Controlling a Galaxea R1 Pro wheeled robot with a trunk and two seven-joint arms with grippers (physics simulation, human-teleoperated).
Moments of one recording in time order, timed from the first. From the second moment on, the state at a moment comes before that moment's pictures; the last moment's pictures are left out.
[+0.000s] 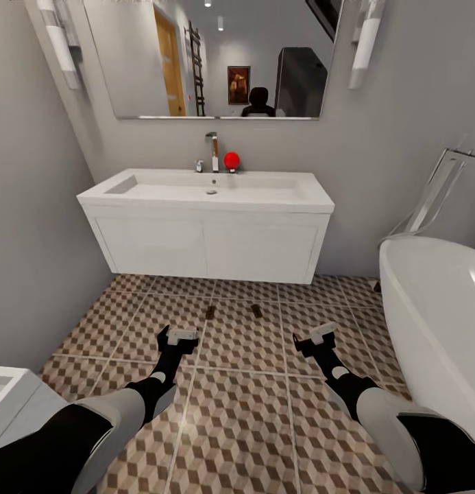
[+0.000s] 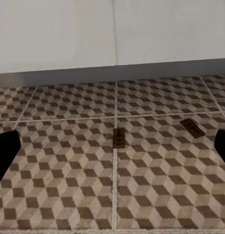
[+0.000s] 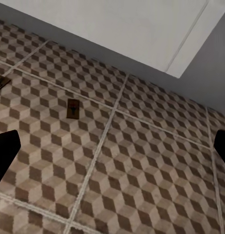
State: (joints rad) left arm -0.94 -0.10 -0.36 0.08 0.18 -0.65 0.15; right arm -0.92 -0.03 -0.04 -0.02 0.40 -0.50 -0.08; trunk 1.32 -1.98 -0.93
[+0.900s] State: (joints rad) left arm -0.94 -0.11 -0.36 0.08 0.18 -0.65 0.15; right arm -0.92 -0.03 -0.03 -0.02 0.40 -0.50 -0.08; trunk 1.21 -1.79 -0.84
